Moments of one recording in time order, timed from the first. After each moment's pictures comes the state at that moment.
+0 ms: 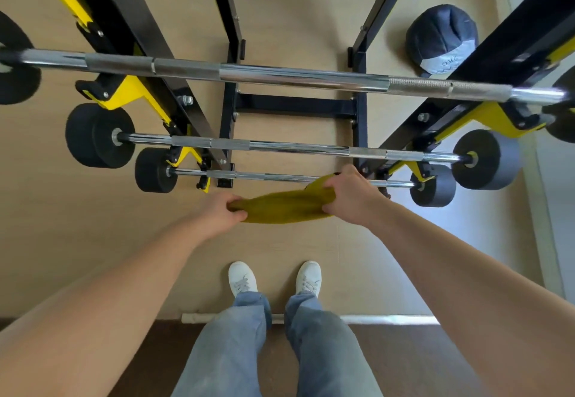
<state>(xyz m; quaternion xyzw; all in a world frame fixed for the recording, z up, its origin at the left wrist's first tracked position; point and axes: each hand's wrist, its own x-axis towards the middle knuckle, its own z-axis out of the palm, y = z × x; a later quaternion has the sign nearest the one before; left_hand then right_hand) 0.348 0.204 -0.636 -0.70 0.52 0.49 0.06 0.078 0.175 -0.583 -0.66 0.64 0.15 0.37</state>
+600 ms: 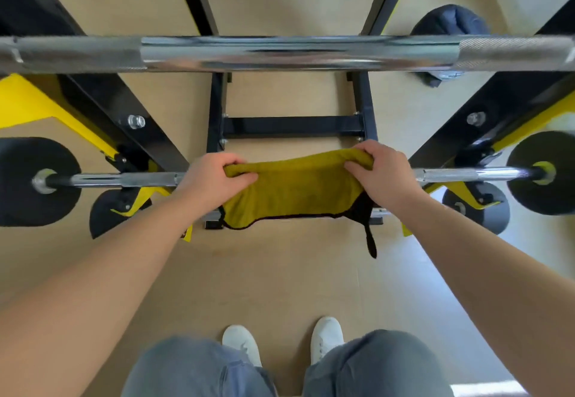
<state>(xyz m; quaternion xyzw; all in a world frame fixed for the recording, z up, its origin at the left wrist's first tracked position) 0.325 0.057 -0.739 -0.64 0.64 0.40 -0.12 0.028 0.072 -0.741 -0.59 0.73 -0.15 0.31</state>
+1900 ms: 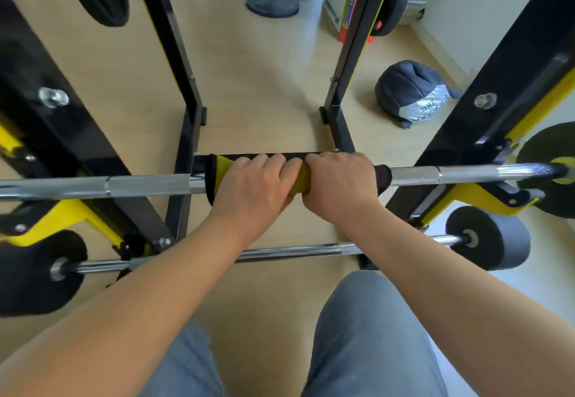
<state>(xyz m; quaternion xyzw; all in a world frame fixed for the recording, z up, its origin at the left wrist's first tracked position) 0.246 0.055 -0.861 -0.42 0.88 -0.17 -0.15 0.085 0.061 -0.839 -0.76 0.64 -0.01 -0.11</state>
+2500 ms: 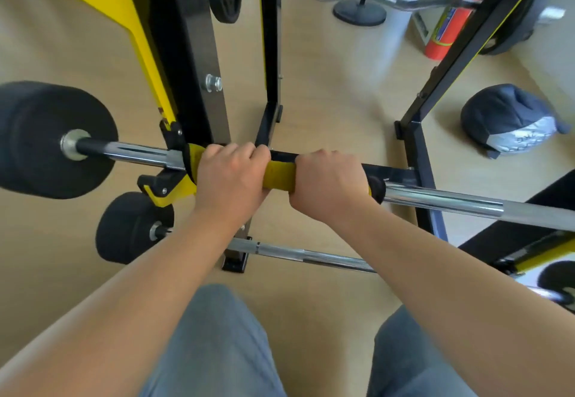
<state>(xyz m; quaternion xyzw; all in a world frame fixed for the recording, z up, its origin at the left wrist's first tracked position) 0.412 0.056 -0.860 -0.61 0.76 -0.17 -0.13 0.249 0.037 -0.826 -0.84 0.55 0.02 -0.03</state>
